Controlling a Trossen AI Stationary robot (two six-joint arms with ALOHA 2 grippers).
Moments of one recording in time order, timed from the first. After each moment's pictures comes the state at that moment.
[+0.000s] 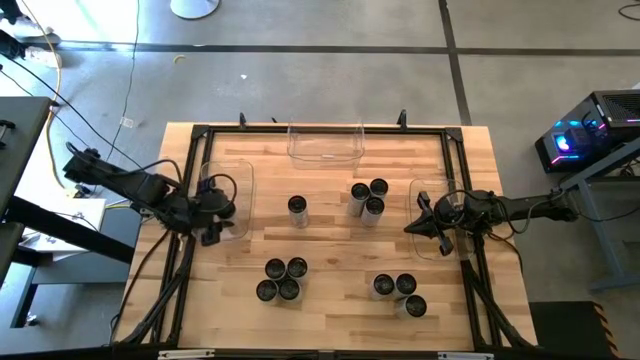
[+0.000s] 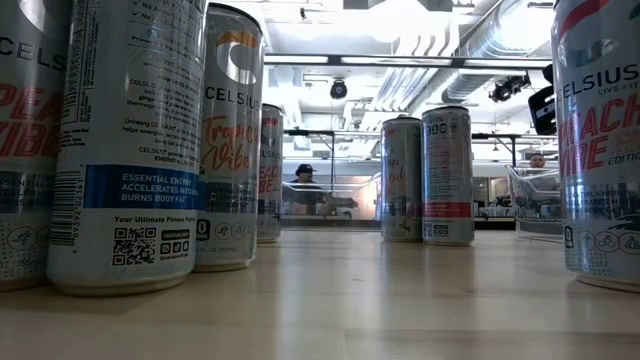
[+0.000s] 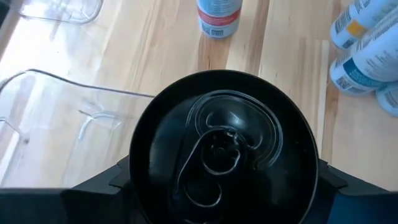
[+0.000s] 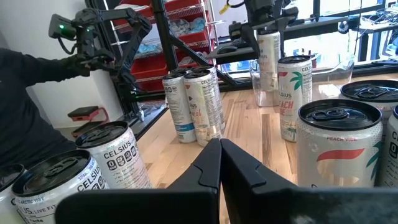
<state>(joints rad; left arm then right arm) -0.38 0.72 0.72 -1.06 -0.38 -0.46 0.12 0.07 0.01 0.04 -0.16 0.18</state>
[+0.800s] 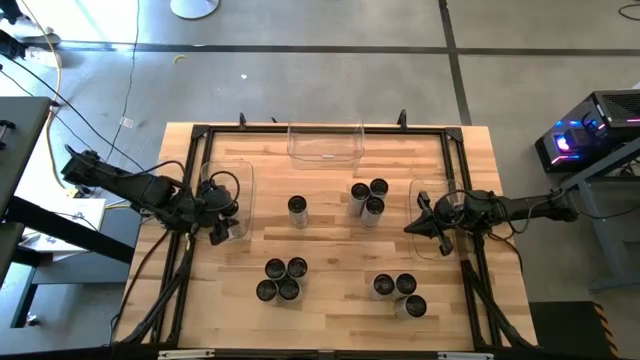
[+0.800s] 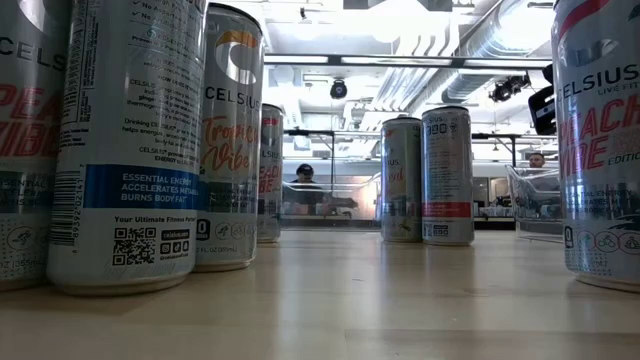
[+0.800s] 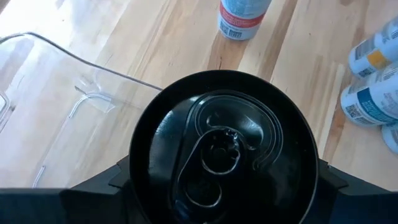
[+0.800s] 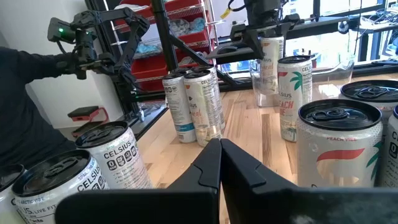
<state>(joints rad) -0.34 0.76 0.70 -1.03 -0.38 -0.62 0.13 0.07 0.01 0.04 -0.16 0.18</state>
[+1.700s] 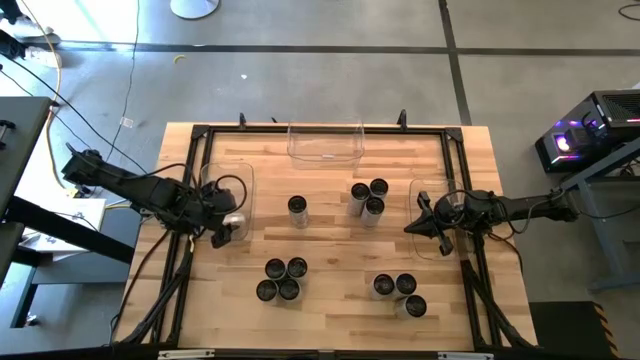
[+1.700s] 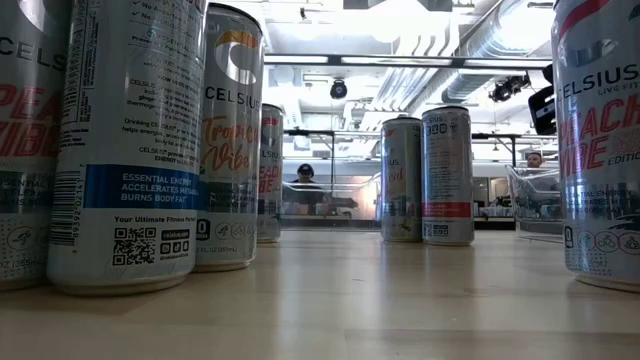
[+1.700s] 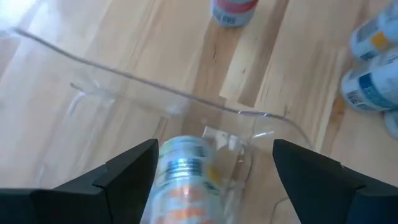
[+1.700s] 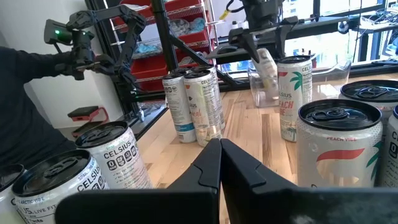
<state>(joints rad) -0.34 0.83 0.73 -1.04 -0.34 -0.60 0.13 0.07 0.01 0.04 -0.16 0.18</state>
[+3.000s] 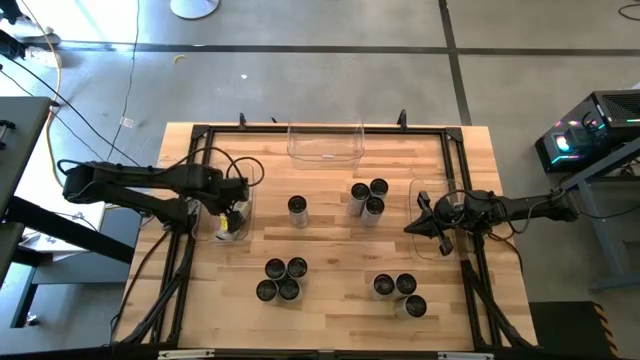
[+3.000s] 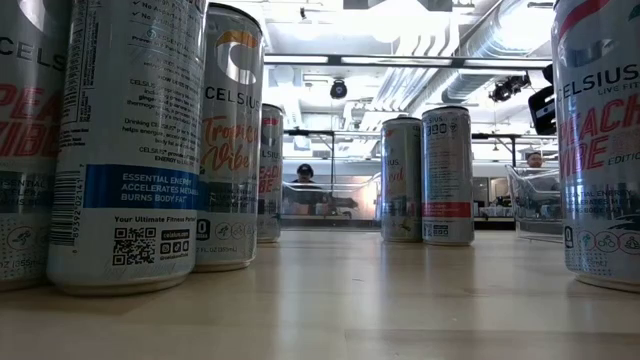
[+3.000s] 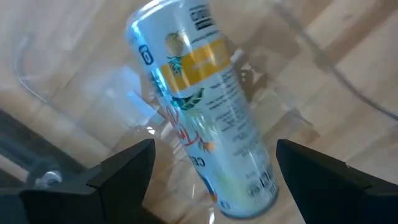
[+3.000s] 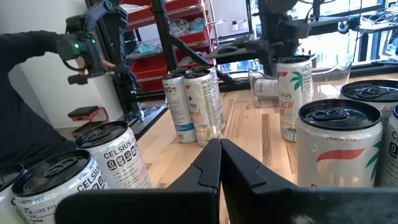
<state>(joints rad) 0.10 1.07 0.73 -1.14 -0.02 -0.64 0.13 0.07 0.01 0.04 -0.16 0.18</state>
